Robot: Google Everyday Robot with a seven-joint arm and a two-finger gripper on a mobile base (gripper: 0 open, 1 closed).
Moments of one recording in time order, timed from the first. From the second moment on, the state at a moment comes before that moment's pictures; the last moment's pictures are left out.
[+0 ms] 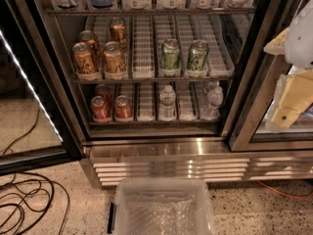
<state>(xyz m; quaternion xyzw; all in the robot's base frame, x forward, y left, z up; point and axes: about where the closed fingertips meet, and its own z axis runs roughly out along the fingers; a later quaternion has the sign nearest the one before) 0.438 -0.217 0.976 -0.60 0.78 -0.03 0.16</state>
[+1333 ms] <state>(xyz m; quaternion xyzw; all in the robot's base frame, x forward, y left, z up) 0.433 -0.146 0.929 -0.63 0.72 0.05 0.27</state>
